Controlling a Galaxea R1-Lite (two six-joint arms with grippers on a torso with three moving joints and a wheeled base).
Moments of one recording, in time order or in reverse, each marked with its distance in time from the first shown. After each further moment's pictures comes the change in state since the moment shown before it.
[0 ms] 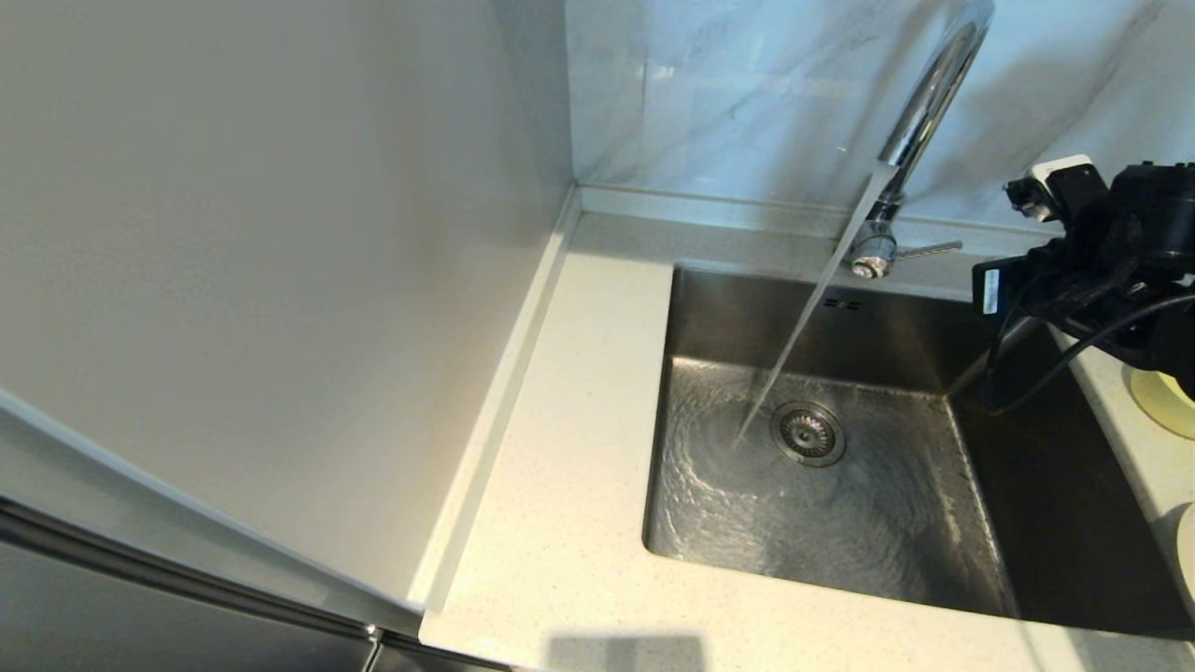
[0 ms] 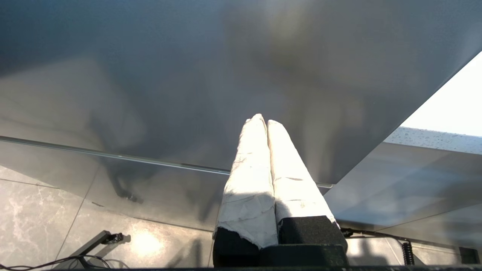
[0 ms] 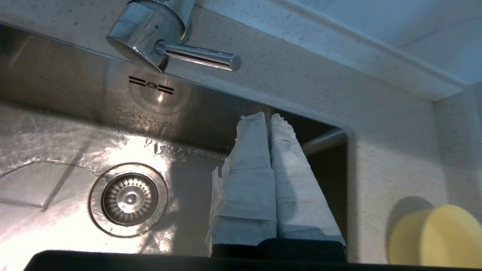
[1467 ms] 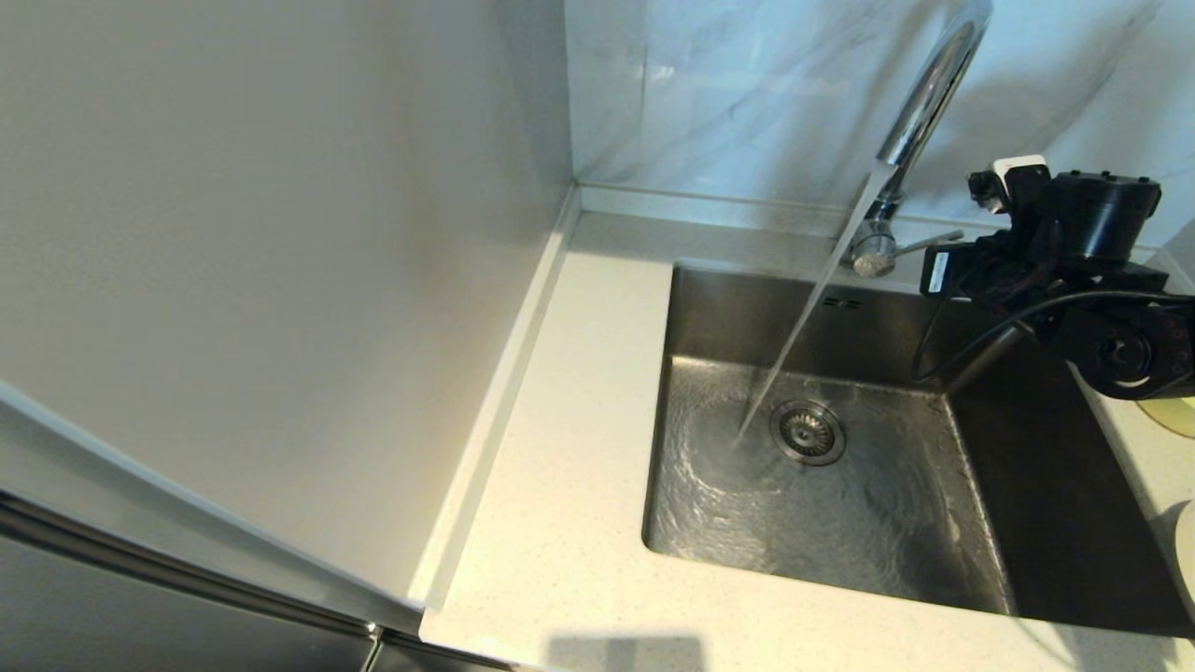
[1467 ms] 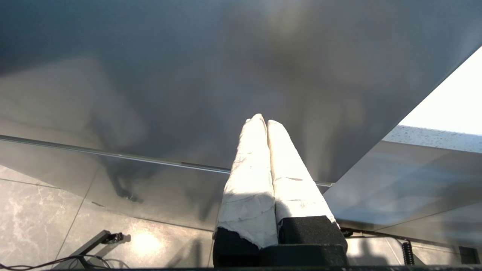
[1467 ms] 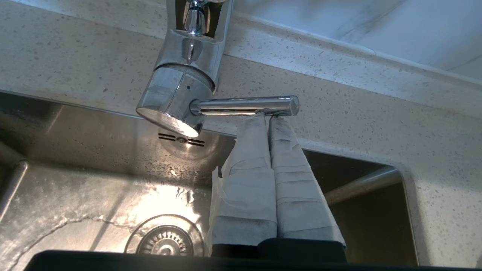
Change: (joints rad) left arm 0.000 0.000 0.000 0.000 0.000 0.000; right arm 0.025 0.169 -0.125 -0.146 0.035 0.111
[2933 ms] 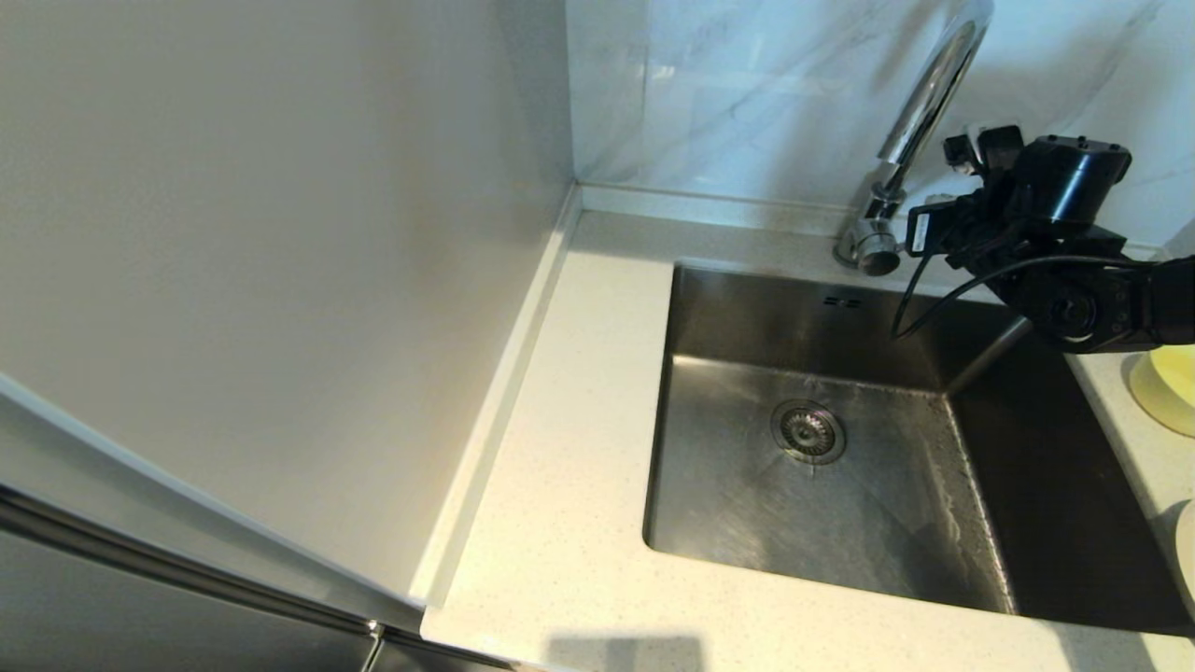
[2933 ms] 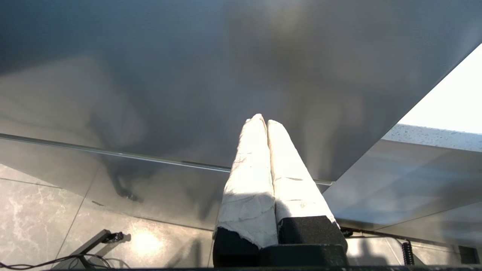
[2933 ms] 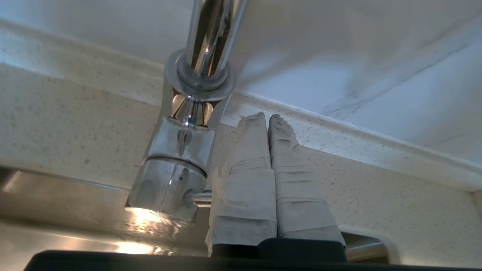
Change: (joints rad) left arm 0.000 0.000 0.000 0.000 0.000 0.000; right arm -0.007 0.132 -0.267 0.014 -0.010 -0.110
